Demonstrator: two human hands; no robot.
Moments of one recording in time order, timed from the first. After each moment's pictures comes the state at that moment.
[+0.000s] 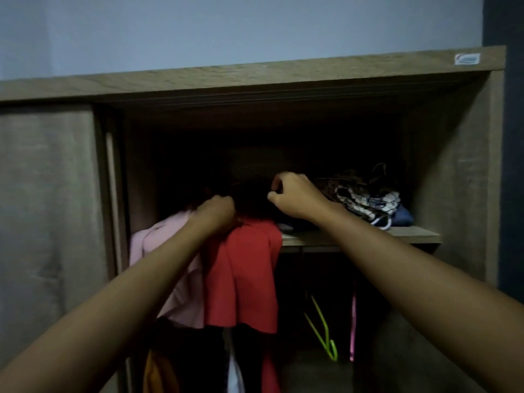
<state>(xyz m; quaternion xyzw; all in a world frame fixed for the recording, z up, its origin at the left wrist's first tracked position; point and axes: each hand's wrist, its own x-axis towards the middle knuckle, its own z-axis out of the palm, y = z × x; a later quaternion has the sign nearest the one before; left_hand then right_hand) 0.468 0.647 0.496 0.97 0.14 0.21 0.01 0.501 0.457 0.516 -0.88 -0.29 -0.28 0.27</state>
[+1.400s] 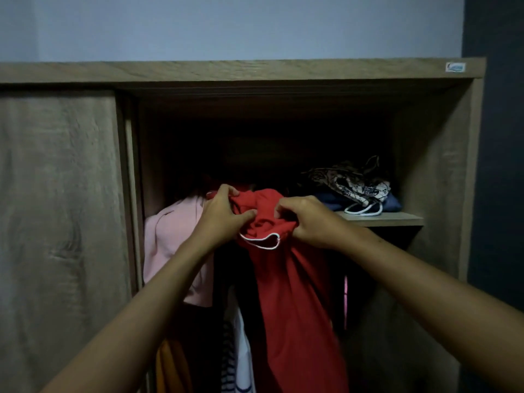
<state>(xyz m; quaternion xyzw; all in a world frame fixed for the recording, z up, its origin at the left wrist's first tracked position) 0.408 0.646 0.449 0.85 -0.05 0.40 0.35 0.441 0.430 0.460 -0.81 -0.47 -0.27 0.22</state>
